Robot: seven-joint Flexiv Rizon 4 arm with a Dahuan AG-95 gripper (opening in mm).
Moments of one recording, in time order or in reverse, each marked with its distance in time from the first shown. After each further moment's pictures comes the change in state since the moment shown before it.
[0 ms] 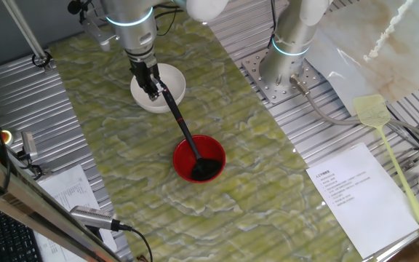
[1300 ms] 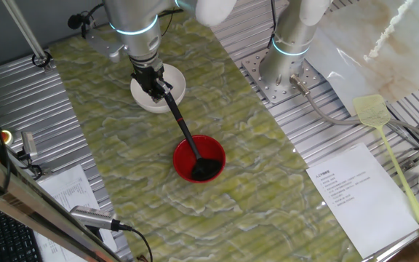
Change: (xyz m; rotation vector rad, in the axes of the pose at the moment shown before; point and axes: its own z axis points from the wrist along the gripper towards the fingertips) arm 0.004 0.012 0.004 0.040 0.037 -0.261
